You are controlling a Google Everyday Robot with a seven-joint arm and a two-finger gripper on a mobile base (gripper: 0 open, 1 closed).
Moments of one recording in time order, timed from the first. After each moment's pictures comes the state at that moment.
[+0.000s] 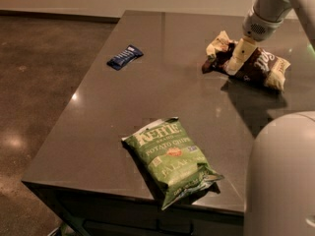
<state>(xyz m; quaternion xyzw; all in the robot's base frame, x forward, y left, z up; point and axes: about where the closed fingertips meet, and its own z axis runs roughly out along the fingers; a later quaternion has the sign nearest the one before) 0.703 -0.266 0.891 -0.48 0.86 -0.04 0.17</state>
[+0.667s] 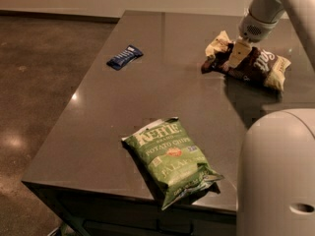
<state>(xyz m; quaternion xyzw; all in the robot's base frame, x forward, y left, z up) 0.711 -0.263 0.882 -0.49 0.86 -0.03 0.16</state>
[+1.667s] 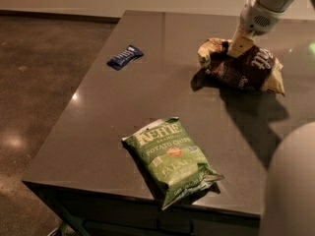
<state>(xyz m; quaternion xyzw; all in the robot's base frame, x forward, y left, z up) 0.659 -0.226 0.924 -0.58 0.80 0.00 0.17</state>
